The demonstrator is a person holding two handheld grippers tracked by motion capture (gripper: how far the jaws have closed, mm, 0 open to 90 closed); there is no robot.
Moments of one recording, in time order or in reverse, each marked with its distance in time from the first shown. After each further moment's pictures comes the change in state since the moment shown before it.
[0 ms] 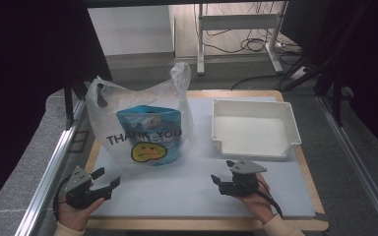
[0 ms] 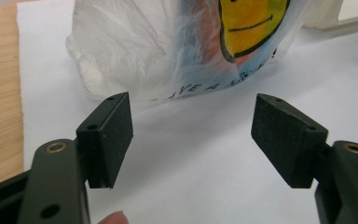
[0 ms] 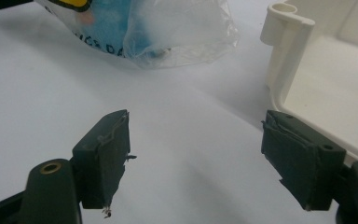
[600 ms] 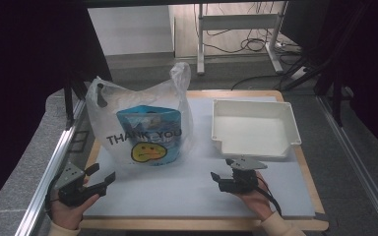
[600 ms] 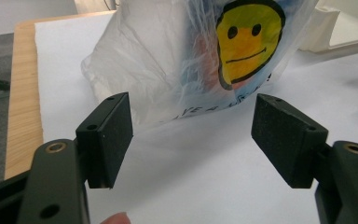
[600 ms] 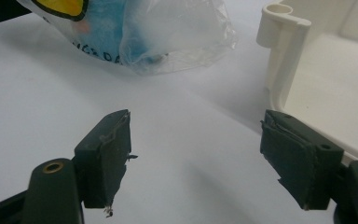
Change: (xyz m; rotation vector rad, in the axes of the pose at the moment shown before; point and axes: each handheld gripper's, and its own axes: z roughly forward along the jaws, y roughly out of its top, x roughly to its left) left arm 0.001 0.020 -0.018 -0.028 0.016 -0.015; right arm -0.005 0.002 0.005 -0.010 0.011 0.037
